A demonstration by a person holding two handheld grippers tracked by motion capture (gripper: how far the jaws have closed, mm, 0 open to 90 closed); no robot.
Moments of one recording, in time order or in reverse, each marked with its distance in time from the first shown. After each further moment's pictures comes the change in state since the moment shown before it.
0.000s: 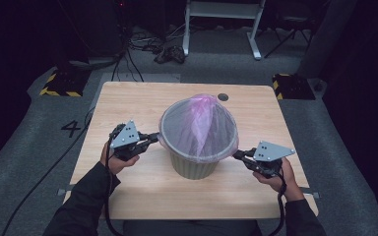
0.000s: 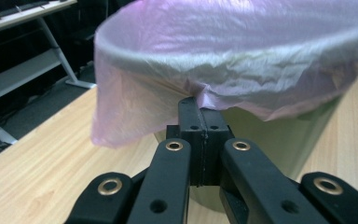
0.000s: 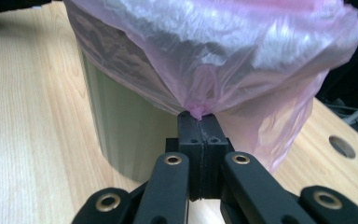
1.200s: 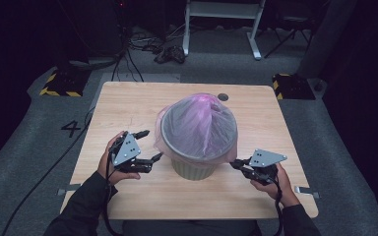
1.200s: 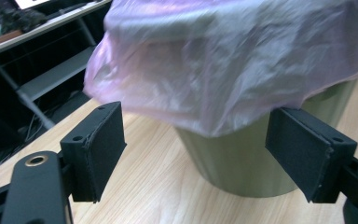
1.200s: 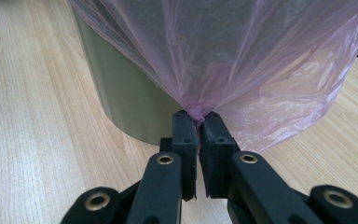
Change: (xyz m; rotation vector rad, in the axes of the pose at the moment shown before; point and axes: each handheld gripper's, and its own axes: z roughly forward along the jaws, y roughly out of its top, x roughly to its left) left arm -0.027 -0.007 -0.005 0.005 0.142 0.049; right arm 0.008 -0.037 0.018 0.082 0.026 0.087
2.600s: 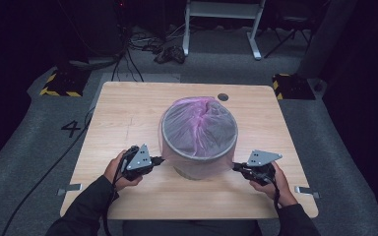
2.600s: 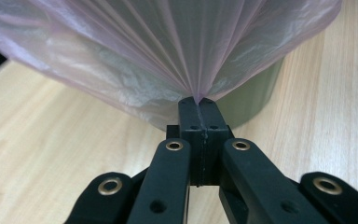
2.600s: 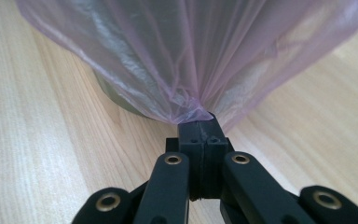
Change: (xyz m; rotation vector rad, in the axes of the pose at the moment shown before) left arm -0.014 -0.035 0.027 0.229 -0.194 0.051; right arm -0.008 -0.020 0.017 0.085 0.038 0.075
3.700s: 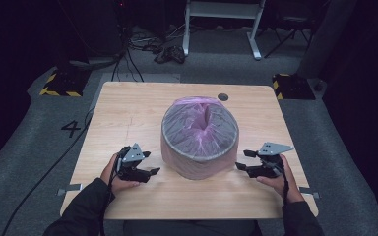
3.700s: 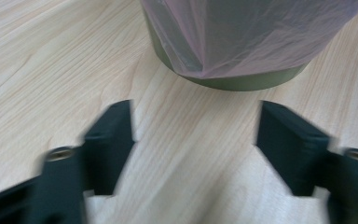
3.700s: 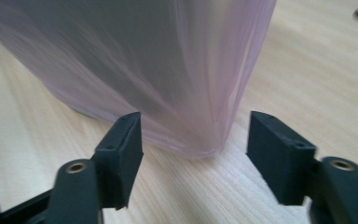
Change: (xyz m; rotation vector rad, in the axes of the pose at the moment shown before) left arm 0.009 -0.035 0.001 0.050 0.026 -0.266; right arm -0.032 -0.012 -0.020 -0.067 -0.032 0.167
